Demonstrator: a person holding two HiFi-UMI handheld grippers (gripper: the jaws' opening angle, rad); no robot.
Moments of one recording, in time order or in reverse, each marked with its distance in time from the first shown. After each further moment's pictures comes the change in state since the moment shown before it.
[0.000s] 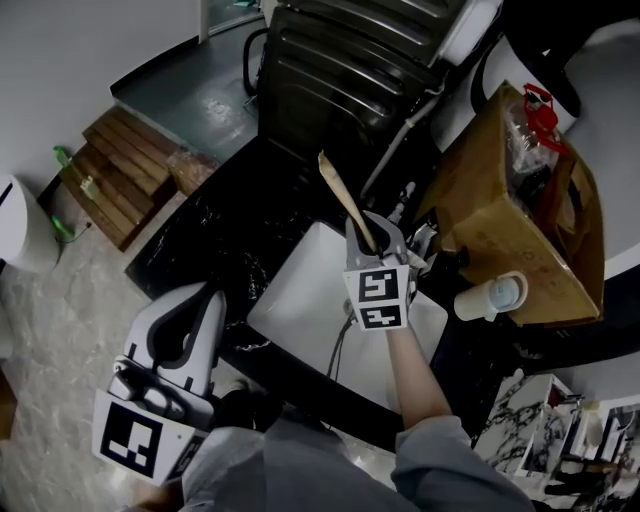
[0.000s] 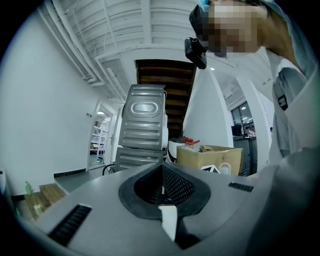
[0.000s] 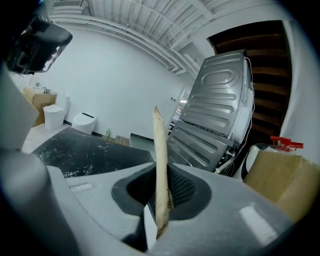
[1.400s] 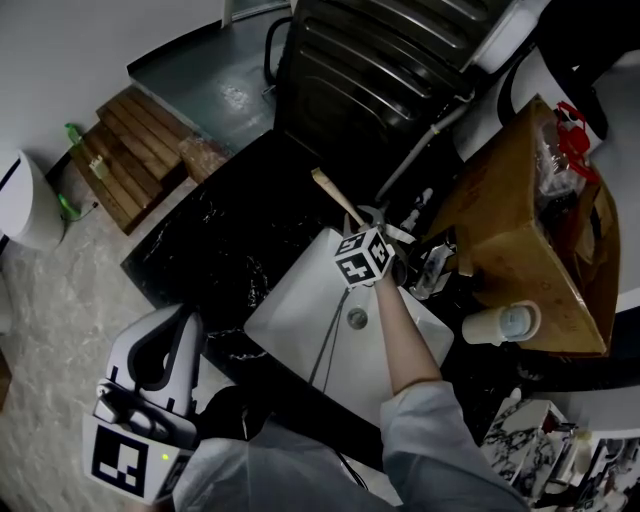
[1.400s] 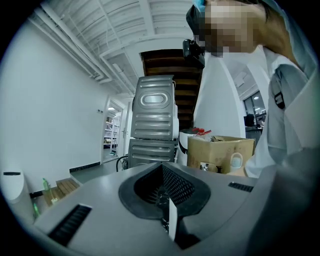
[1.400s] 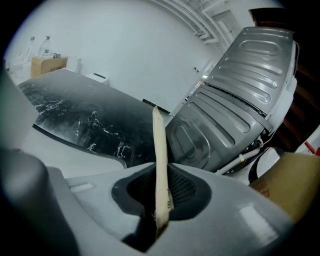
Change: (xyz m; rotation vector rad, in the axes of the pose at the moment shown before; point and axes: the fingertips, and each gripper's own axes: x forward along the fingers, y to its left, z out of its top) left arm 0.000 0.023 -0.031 0.001 0.104 0.142; right arm 0.138 0.011 -0.121 -0.258 0.344 0.118
